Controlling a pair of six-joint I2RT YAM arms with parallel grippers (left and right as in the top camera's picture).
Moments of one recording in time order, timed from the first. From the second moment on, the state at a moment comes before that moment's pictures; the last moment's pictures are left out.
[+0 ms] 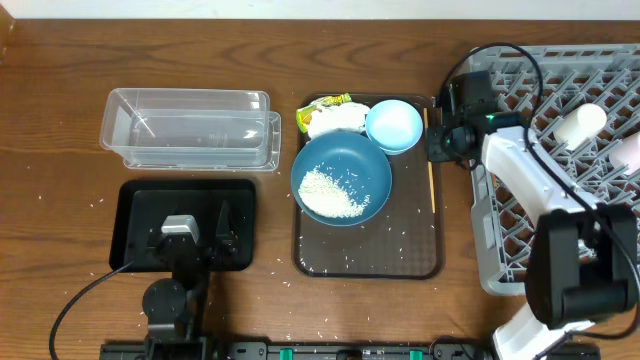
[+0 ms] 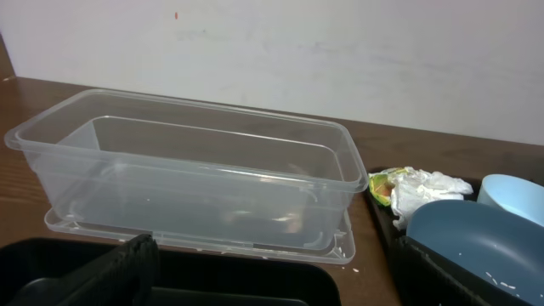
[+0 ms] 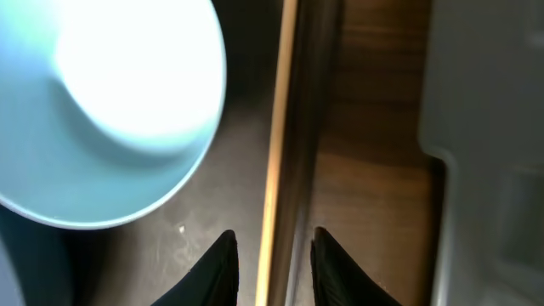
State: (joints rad) left arm 0.01 0.01 0.02 -0.11 0.04 -0.14; right arm 0.17 1.84 1.24 -0.59 -0.05 0.10
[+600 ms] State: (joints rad) left arm 0.01 0.01 0.02 -0.11 0.04 -0.14; right arm 0.20 1.94 1.24 -0.53 -0.06 0.10
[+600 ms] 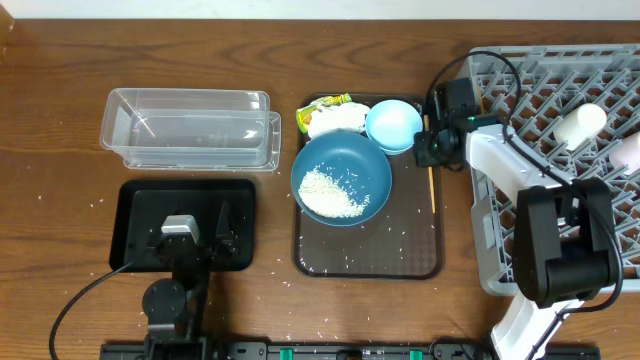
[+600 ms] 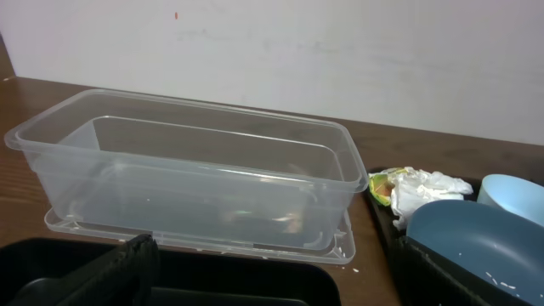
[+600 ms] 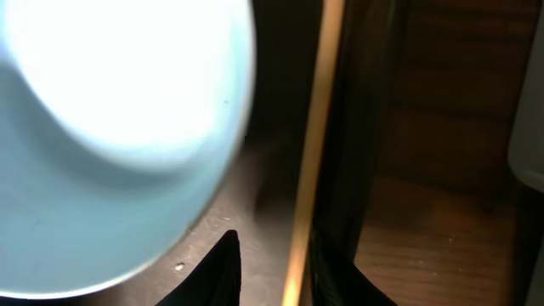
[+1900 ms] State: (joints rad) left arm 0.01 0.01 0.02 -0.11 0.04 -0.14; right arm 0.22 1.98 1.25 -0.52 0.00 0.18
